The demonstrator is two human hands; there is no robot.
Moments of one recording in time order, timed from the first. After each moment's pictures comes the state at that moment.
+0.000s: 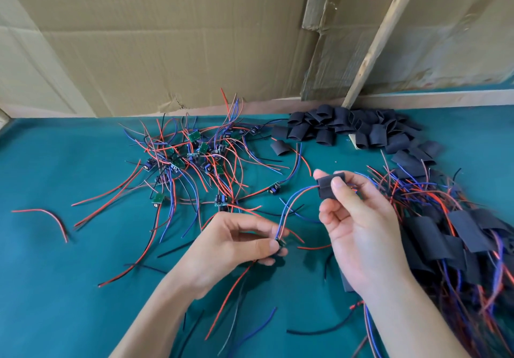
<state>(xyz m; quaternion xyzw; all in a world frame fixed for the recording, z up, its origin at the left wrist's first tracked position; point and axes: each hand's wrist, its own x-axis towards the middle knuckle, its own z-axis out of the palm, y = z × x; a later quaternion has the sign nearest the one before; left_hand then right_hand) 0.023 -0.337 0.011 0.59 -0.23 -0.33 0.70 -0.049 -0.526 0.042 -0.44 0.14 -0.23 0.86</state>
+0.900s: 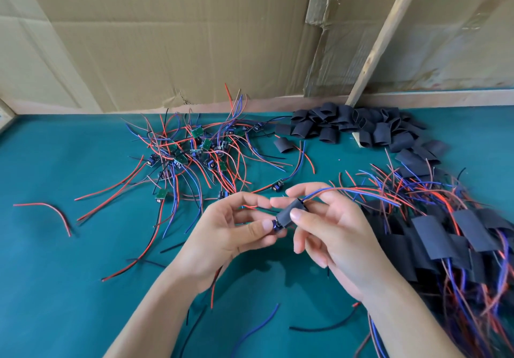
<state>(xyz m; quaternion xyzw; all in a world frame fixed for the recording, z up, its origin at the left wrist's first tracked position) 0.029 -0.335 0.012 0.50 -0.14 -0.33 0.79 -0.053 -0.516 0.032 -0.64 0.06 -0.06 0.76</state>
